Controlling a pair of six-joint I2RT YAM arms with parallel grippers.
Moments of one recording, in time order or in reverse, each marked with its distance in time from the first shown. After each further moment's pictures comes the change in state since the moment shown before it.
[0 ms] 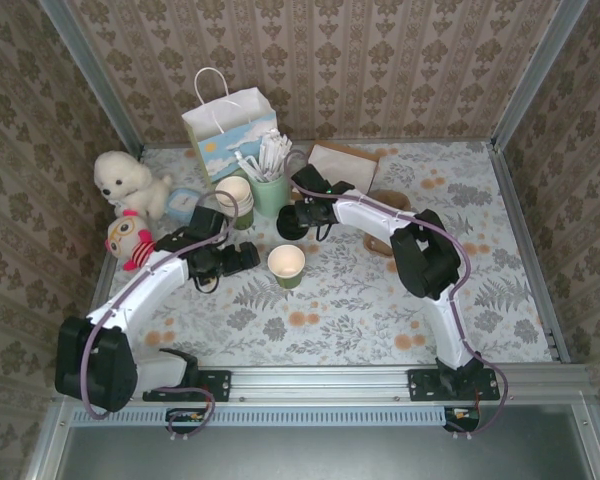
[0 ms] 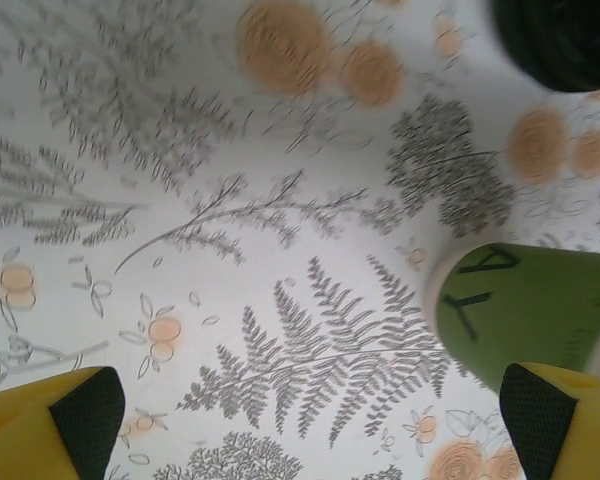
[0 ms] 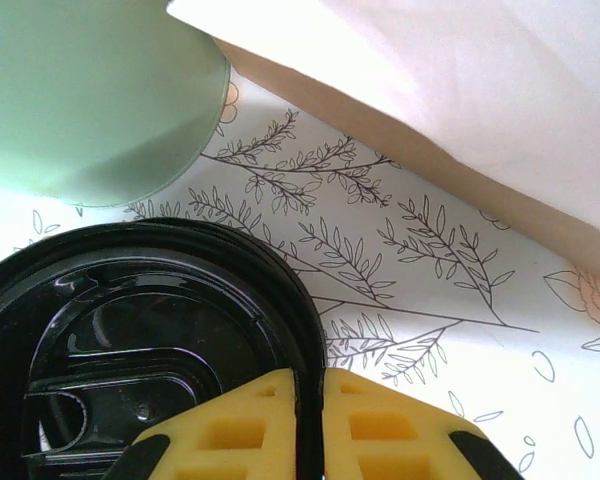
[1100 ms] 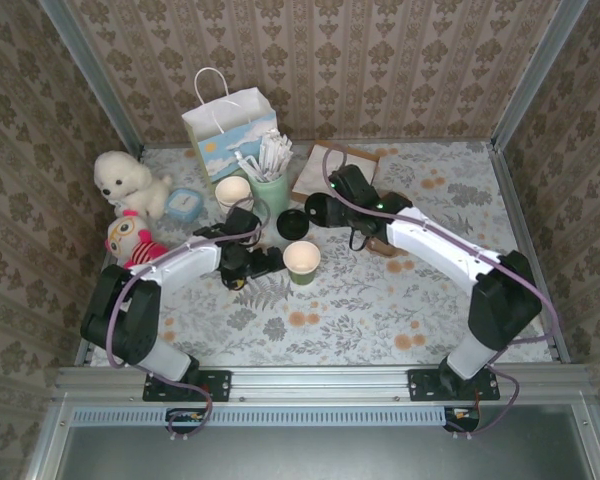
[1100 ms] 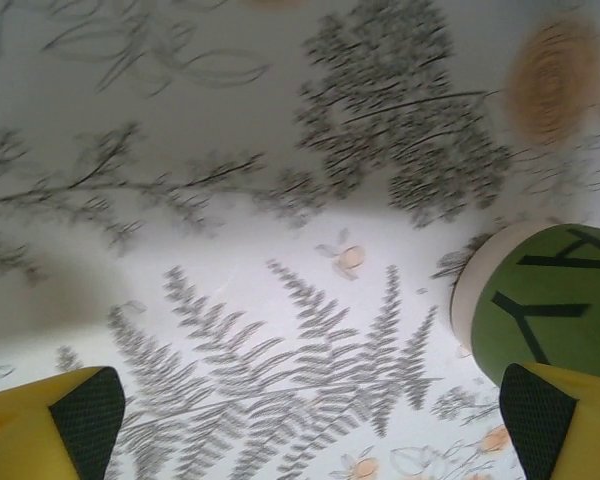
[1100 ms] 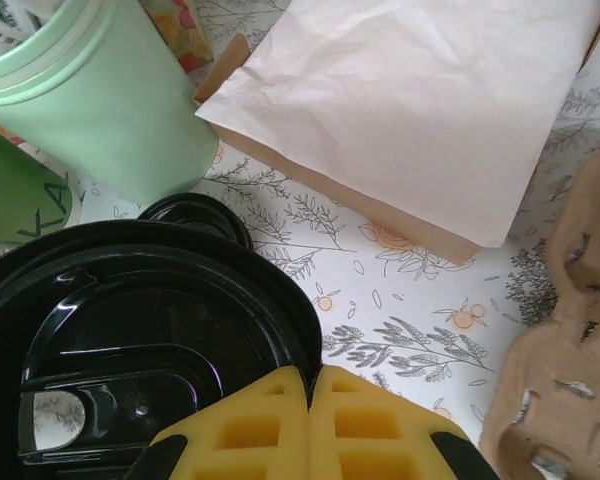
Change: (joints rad) left arm -0.162 0.281 0.068 0.127 0.053 -0.135; right arm 0.003 -0.570 -0.418 0.053 0.109 -0.056
